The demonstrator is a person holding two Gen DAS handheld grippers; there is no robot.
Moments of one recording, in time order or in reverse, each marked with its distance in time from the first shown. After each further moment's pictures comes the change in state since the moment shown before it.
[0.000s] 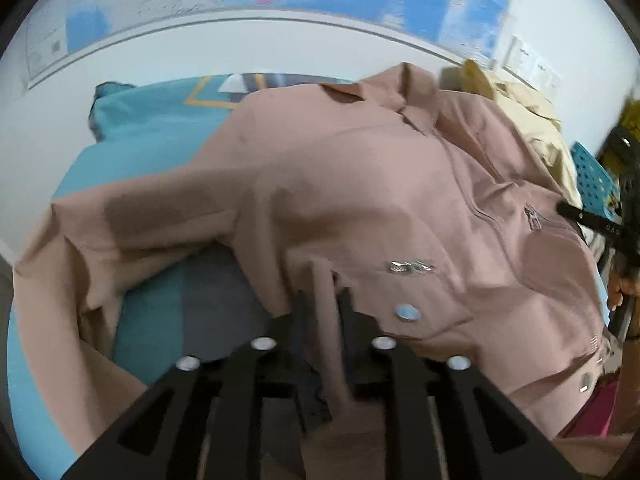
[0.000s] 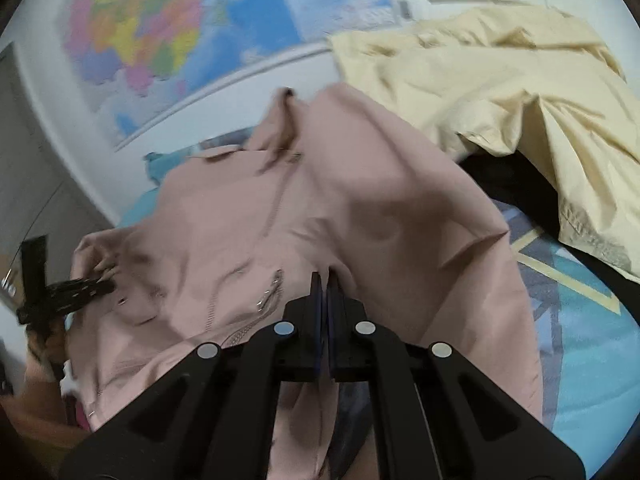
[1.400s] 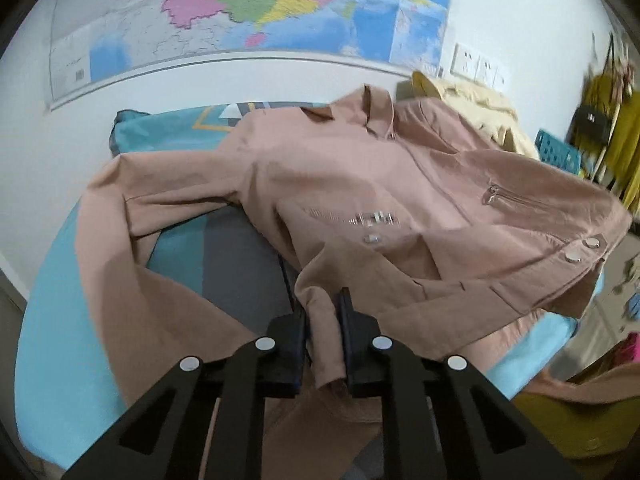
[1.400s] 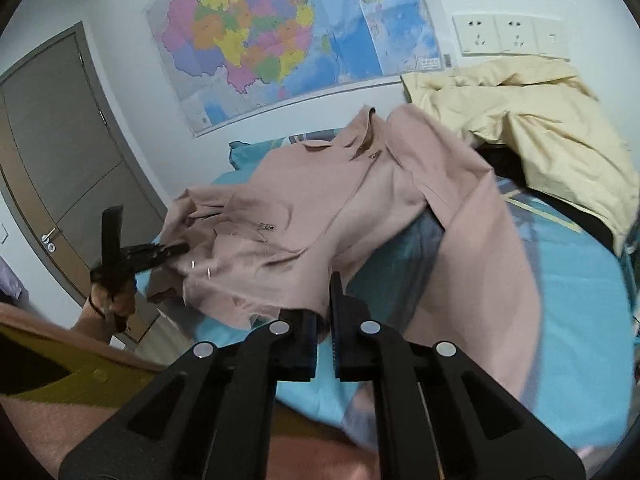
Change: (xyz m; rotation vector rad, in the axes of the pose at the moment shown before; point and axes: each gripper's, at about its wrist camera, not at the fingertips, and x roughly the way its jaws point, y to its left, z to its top) left arm -0.071 -0.008 -0.082 0.093 -0.159 -0.034; right arm -0.176 0.066 -0.117 -0.130 -0.091 0.119
